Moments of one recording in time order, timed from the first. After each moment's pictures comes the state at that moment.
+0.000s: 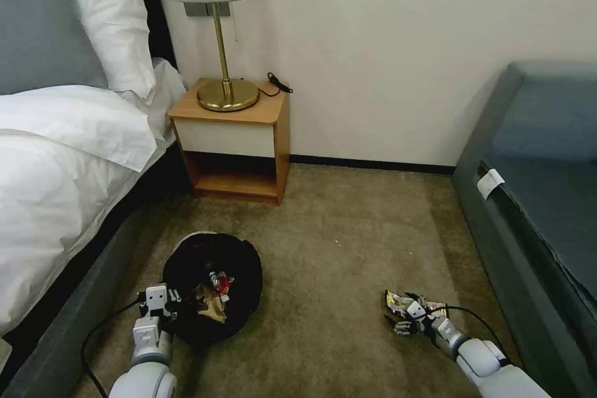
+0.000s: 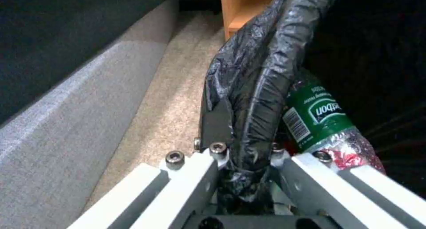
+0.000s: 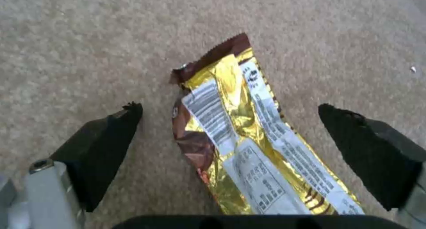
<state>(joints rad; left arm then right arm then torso) 1.54 -1.36 -0.59 -1.83 -0.14 0.11 -0.23 -1.04 1.03 0.16 0.90 0.02 0.28 -0.34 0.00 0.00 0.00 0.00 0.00</state>
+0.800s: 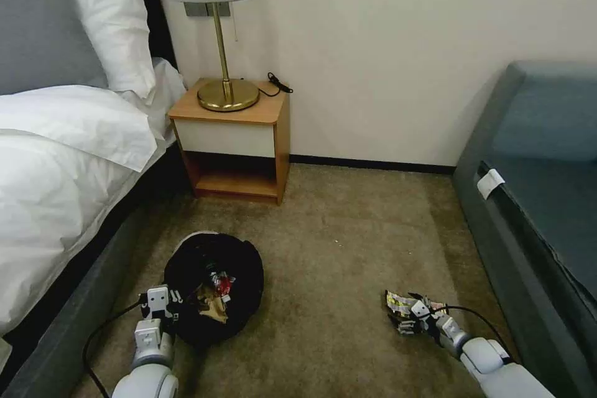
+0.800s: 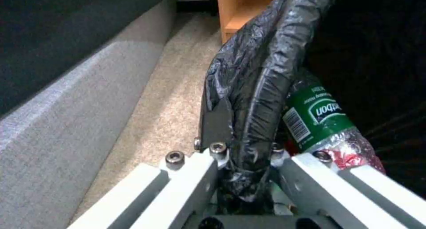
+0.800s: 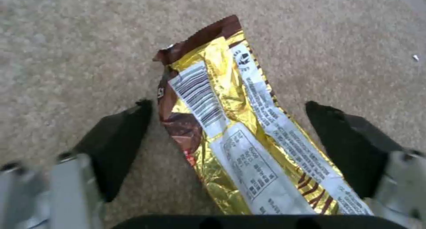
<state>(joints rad) 1.54 -1.37 -0.58 -1.81 -0.13 0.09 -0.23 -1.01 1.04 0.19 0.83 0.01 0.31 -0.39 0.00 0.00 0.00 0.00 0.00</state>
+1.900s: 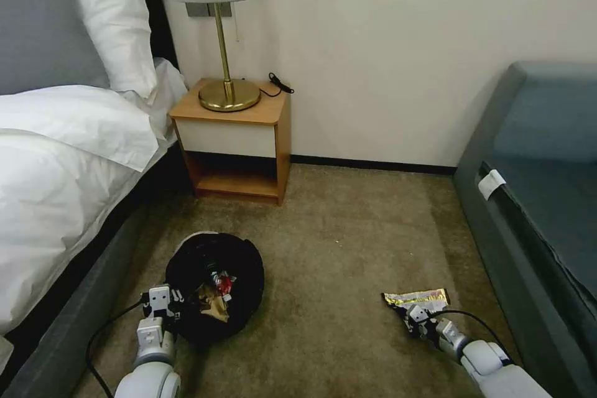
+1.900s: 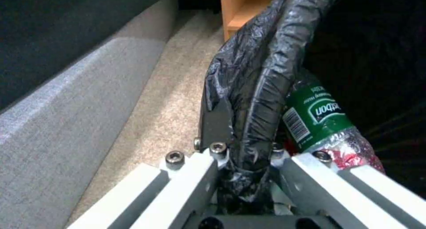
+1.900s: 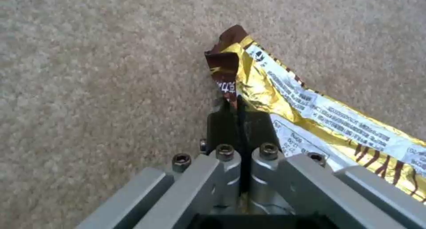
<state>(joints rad) 1.53 -1.37 -0.58 -1.79 -0.13 0.09 -0.23 -0.99 1.06 0.20 0.77 -0.02 0.35 -0.44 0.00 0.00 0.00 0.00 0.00</state>
